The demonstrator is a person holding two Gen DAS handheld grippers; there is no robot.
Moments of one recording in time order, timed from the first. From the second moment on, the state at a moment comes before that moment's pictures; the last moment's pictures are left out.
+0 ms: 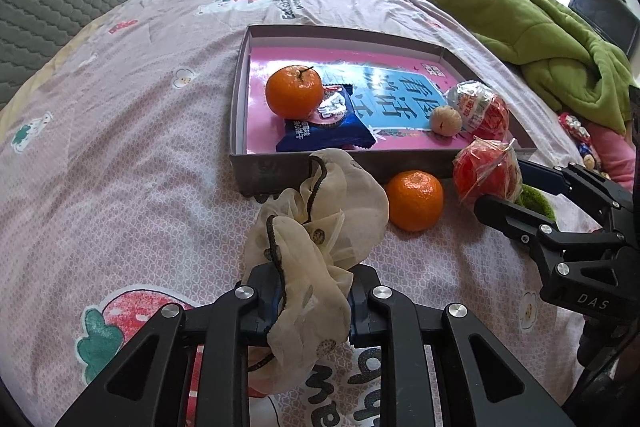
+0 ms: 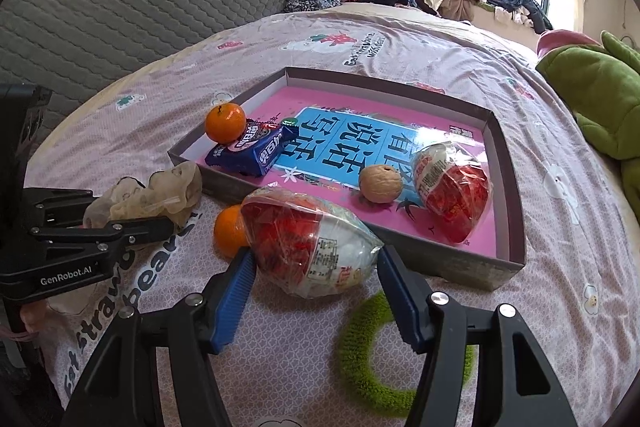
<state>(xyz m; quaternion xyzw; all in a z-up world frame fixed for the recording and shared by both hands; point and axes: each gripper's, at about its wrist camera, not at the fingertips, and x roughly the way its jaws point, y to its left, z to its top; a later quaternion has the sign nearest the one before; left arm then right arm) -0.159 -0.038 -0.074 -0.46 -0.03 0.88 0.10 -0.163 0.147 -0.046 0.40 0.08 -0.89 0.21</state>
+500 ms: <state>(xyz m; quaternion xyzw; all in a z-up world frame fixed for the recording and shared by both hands) -0.159 -0.038 -0.071 -0.46 -0.04 0.88 0.10 -0.166 0.147 -0.048 0.40 0.07 -0.89 0.21</state>
